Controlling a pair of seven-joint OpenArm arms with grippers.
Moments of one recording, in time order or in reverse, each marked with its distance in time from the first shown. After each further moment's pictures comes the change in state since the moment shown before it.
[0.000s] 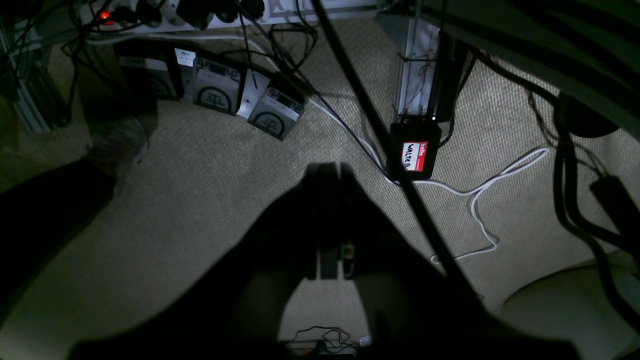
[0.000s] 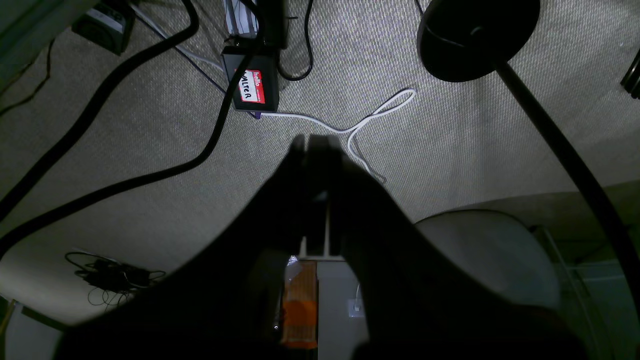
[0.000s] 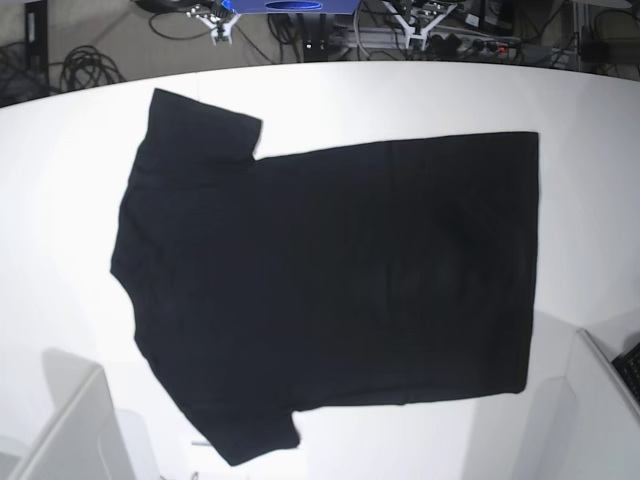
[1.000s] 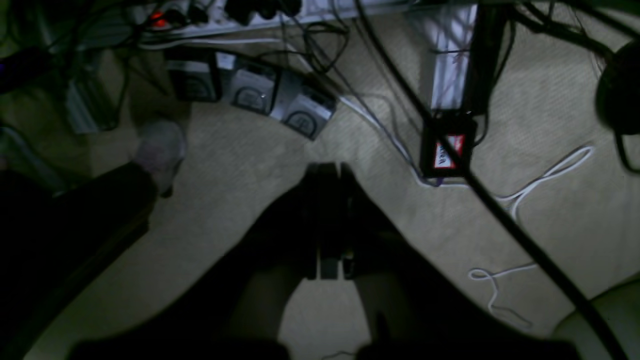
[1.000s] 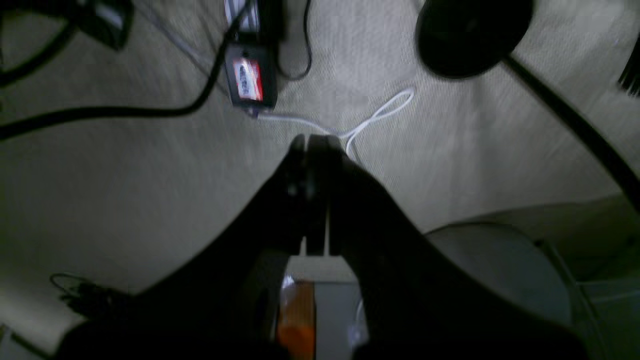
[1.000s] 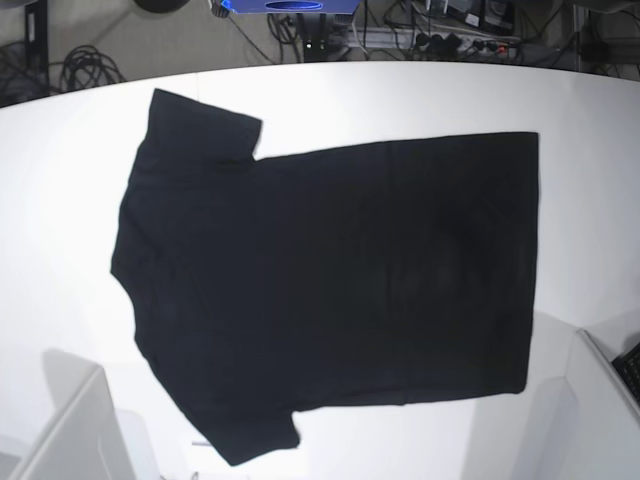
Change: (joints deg) left arm 24.5 -4.1 0.0 31.9 0.0 0.2 0.1; right arm -25.3 0.0 0.1 35.9 0.0 -0.4 -3.7
